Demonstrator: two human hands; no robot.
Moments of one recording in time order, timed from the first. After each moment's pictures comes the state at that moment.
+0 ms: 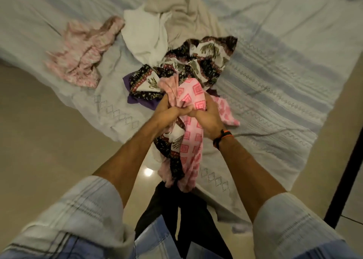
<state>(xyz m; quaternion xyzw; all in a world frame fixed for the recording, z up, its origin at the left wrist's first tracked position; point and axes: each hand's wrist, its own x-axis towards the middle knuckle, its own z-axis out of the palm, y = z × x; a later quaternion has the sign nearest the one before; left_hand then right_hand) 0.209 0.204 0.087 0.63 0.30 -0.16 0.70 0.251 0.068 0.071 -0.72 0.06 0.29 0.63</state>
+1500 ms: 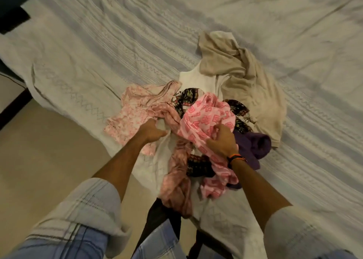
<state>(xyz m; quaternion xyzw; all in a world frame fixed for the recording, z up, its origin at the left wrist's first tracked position) 0.343 0.570 0.030 0.79 0.35 -0.30 0.40 0.400 0.320 0.032 -0.90 0.00 0.33 0.27</state>
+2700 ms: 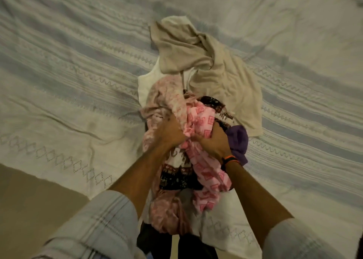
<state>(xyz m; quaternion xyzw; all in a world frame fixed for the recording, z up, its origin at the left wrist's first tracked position) 0.457 0.453 -0.001 0.85 0.17 -0.32 0.38 0.440 0.295 -0.003 -0.87 0.15 0.26 0.40</state>
